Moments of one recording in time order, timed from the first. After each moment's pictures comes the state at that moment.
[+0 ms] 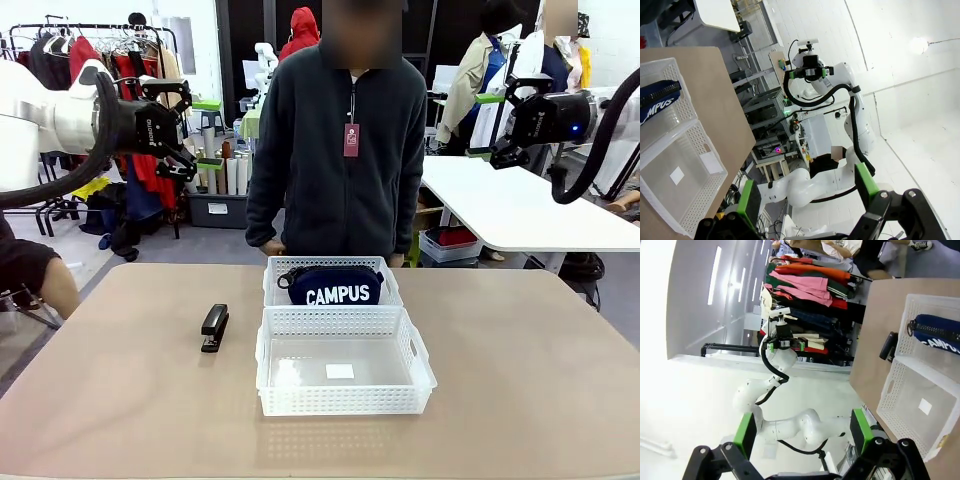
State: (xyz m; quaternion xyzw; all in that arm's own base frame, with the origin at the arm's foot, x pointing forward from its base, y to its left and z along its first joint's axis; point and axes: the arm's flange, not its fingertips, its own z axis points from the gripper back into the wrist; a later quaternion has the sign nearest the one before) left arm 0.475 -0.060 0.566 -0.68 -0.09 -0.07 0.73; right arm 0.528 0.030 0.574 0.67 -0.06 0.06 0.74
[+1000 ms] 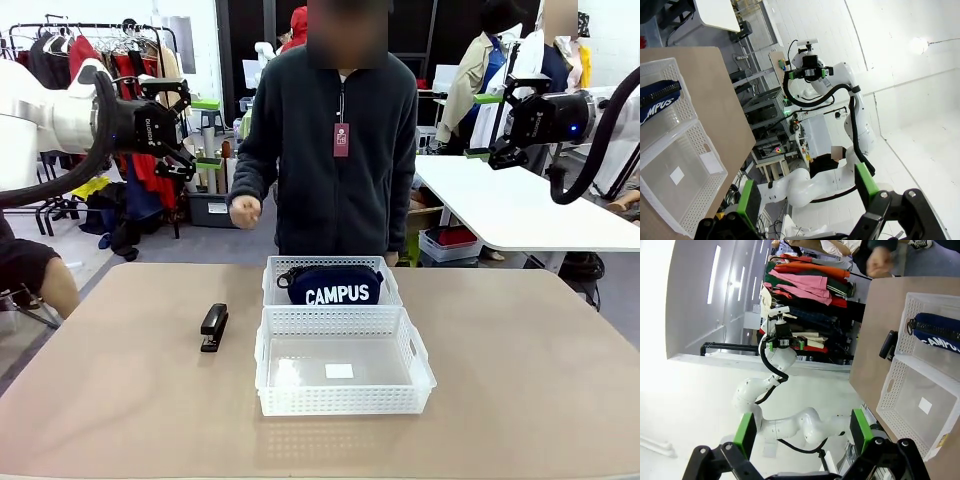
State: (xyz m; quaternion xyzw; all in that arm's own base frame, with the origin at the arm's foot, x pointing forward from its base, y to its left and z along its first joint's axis) left arm 0.475 -0.060 0.566 -0.68 -0.09 -0.07 0.73; right arm 0.529 0.031 0.573 0.67 -0.06 0.06 0.74
